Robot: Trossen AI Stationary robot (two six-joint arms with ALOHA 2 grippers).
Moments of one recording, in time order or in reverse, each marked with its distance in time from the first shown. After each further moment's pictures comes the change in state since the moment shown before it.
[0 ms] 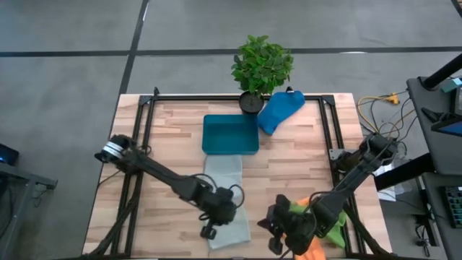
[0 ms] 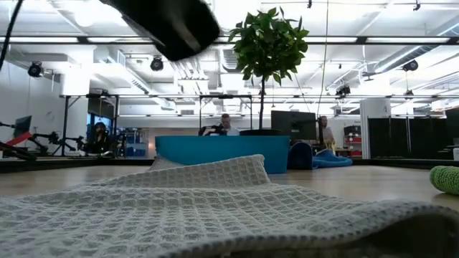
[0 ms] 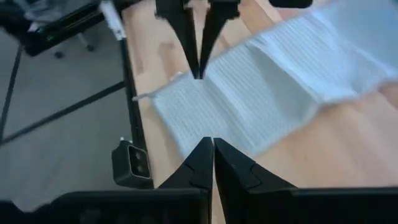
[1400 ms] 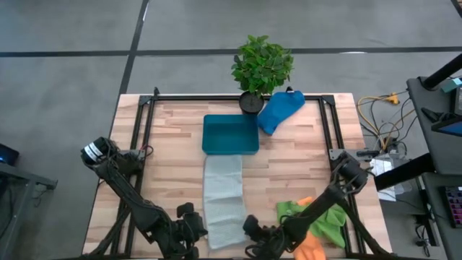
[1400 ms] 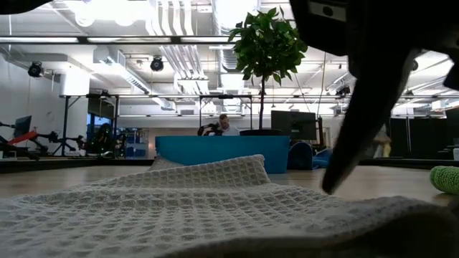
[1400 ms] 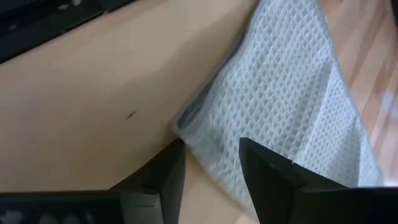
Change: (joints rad) left arm -0.379 -0.102 -0.096 -0.041 -0.677 -0.839; right arm -0.039 0.436 0.069 0.199 -0.122 -1.335
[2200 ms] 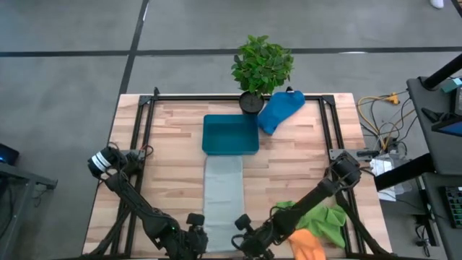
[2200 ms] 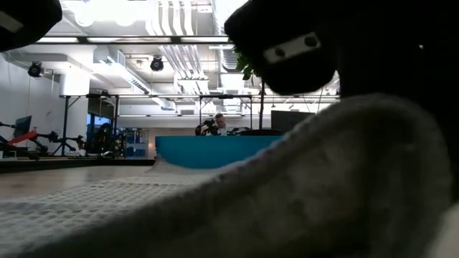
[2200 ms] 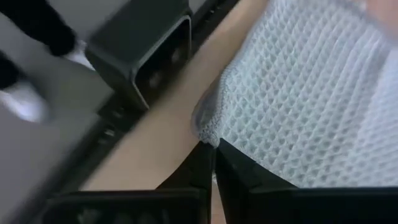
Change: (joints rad) left arm -0.006 0.134 -0.022 0.160 0.201 0.404; right arm -0.099 0.008 0.099 0.009 -0.405 0.378
